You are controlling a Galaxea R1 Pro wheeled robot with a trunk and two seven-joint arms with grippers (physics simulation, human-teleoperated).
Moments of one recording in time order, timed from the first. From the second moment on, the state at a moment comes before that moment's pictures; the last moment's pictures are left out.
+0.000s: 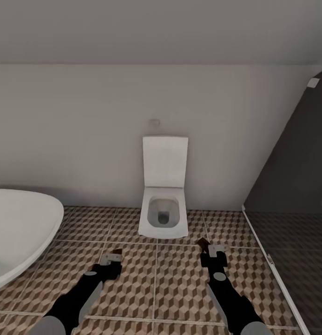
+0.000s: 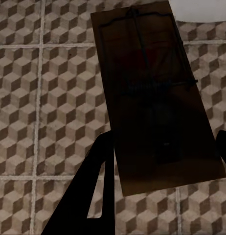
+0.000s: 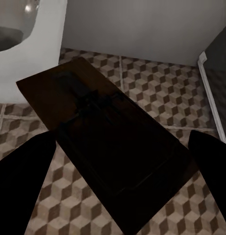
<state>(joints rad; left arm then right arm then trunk) -0.52 0.07 -0.29 -0.67 0.25 0.28 0.12 -0.48 0.07 0.11 -0.72 0.09 0.03 -0.31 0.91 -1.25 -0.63</state>
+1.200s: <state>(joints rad) -0.52 0.04 -0.29 -0.69 0.25 0.28 0.12 -0.48 0.07 0.11 -0.79 0.09 0.04 -0.31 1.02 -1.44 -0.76</state>
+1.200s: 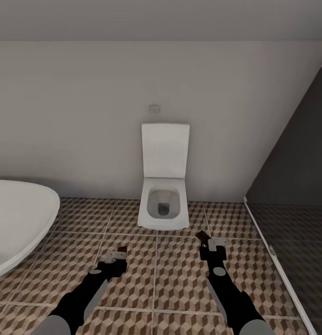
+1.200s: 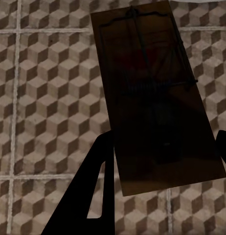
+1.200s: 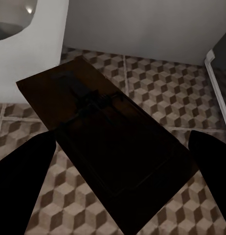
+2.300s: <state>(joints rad) -0.52 0.05 -0.30 -0.77 0.25 0.29 0.12 -0.48 0.07 0.11 -0.79 0.09 0.04 -0.31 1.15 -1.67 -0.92</state>
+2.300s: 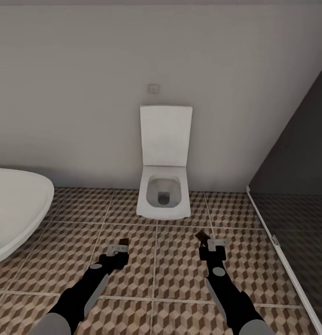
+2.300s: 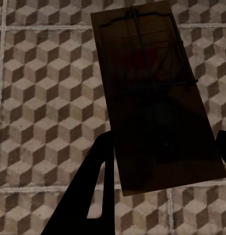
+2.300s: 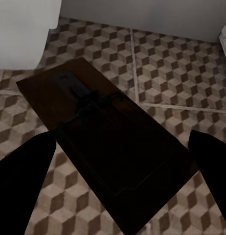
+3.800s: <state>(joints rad) -0.52 0.04 -0.30 -0.77 0.25 0.29 0.12 -0.48 0.07 0.12 -0.79 0.09 0.04 -0.31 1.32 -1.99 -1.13</state>
